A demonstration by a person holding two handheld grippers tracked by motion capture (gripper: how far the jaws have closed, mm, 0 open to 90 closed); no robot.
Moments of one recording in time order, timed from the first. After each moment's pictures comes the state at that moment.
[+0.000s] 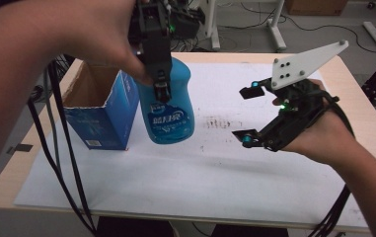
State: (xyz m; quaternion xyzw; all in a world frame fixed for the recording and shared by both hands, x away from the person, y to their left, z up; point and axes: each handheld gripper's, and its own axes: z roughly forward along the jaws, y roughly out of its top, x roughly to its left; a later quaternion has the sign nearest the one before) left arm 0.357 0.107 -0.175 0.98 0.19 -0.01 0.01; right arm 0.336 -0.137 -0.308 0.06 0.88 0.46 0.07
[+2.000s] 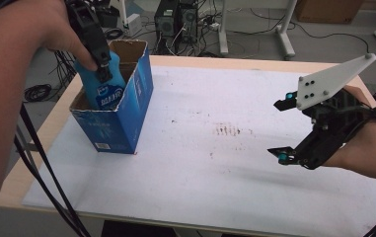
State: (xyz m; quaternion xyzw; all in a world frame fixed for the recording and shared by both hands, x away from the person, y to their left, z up) left arm 0.425 0.261 -0.227 0.90 0.44 0.00 -0.02; right arm 0.335 -0.152 -0.303 0.05 0.93 0.34 0.11
